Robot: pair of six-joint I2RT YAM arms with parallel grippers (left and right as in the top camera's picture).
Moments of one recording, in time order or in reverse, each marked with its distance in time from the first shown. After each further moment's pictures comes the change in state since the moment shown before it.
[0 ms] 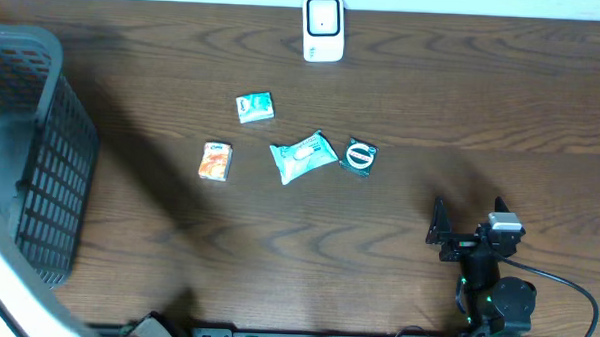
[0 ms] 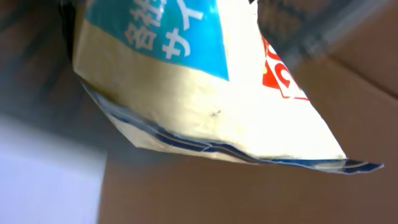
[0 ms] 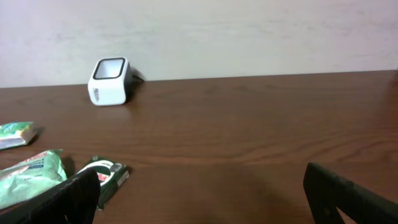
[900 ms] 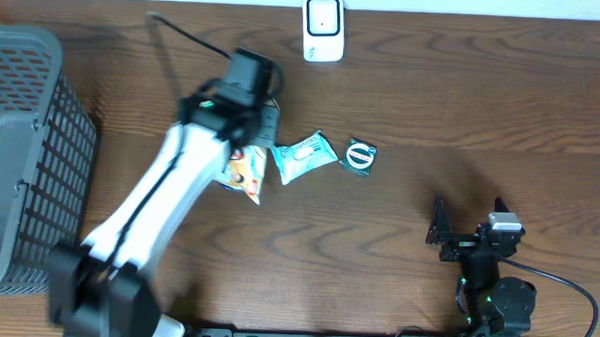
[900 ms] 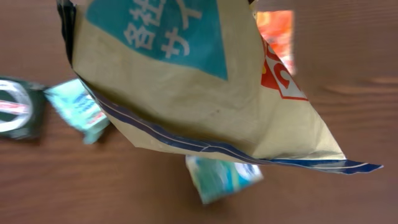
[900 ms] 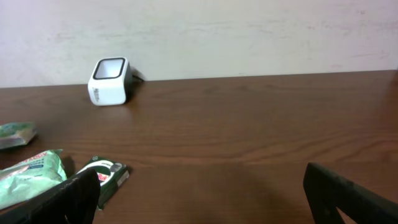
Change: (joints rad) left arm -1.157 0.361 -0.005 -0.410 -0.008 -0.332; right arm 0.000 0.000 0.000 0.000 0.000 0.000
